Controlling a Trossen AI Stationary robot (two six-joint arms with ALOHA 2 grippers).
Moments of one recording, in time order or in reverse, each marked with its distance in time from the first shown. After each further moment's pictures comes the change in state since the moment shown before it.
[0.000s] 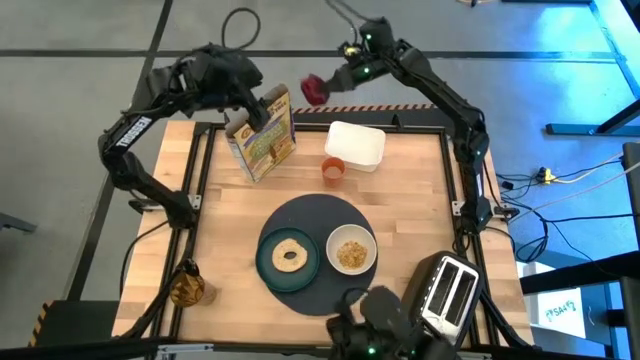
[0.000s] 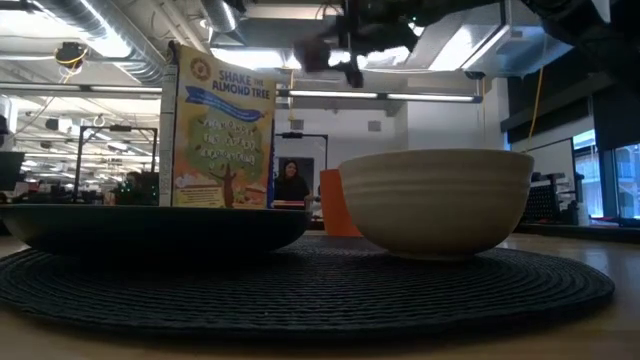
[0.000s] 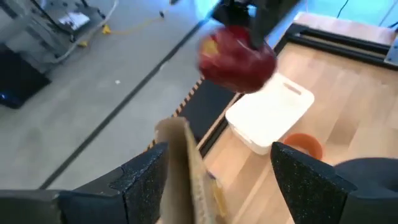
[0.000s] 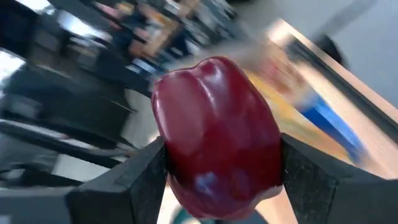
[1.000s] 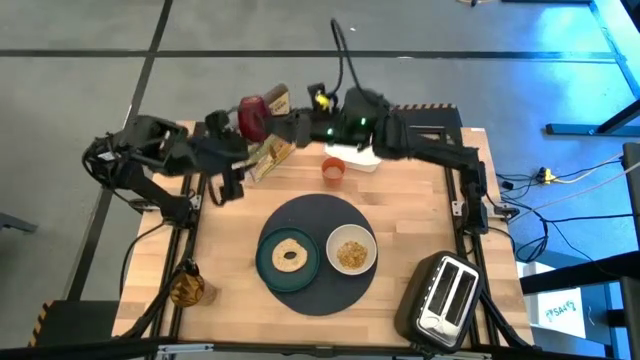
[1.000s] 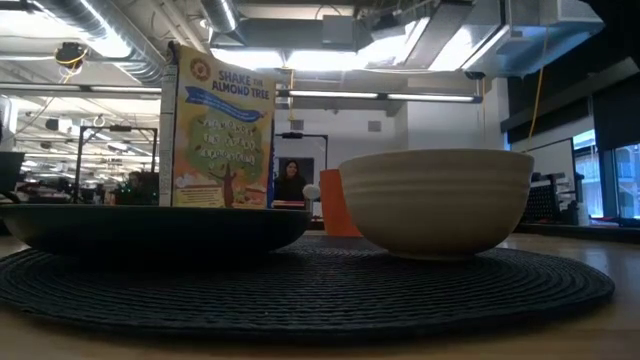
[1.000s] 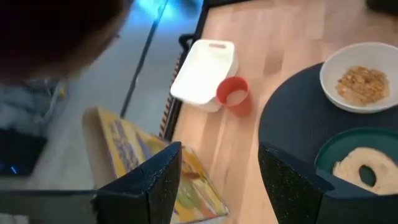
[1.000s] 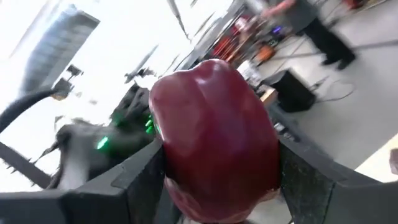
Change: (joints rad) left arm -0.650 -0.056 0.001 -0.326 -0.324 -0.118; right arm 0.653 -0.088 0.000 0.551 0.898 0.433
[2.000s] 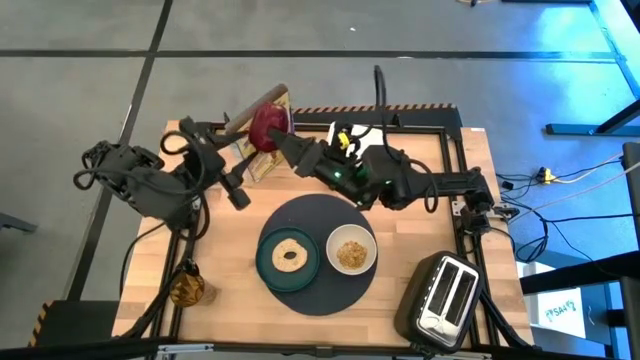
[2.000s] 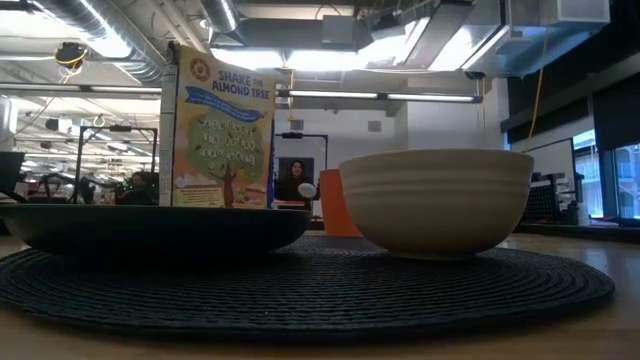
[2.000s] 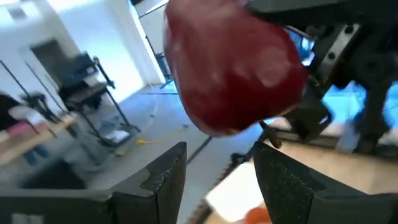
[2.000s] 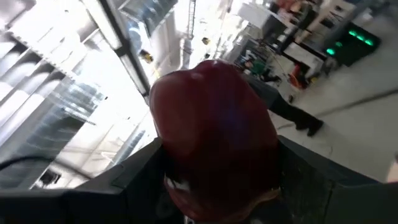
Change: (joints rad) left arm -0.340 0.021 -0.001 0.506 -0.675 -0.009; right arm 0.269 0.002 0.000 0.204 0.665 -0.031
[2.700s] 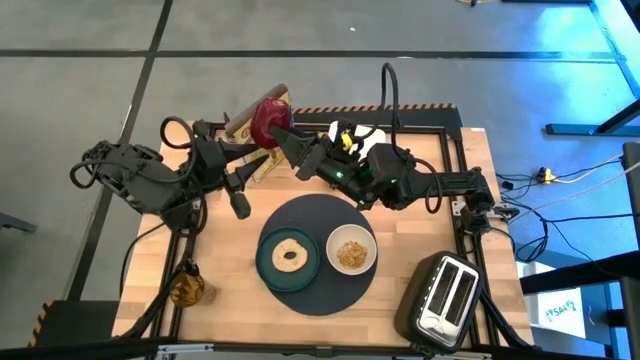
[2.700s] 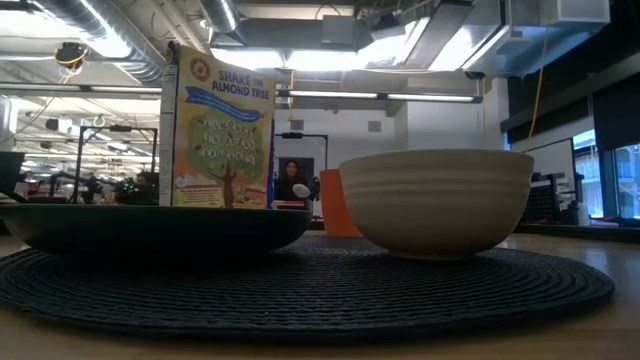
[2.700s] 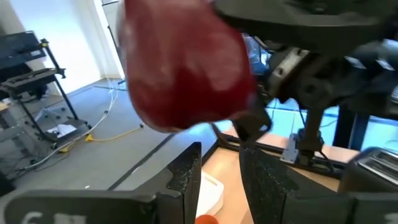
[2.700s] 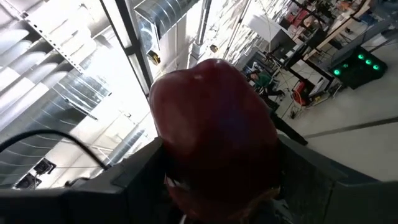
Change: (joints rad) left arm 0.025 0.000 0.000 0.118 0.172 -0.044; right arm -0.001 -0.001 0.000 0.054 -0.004 -0.129
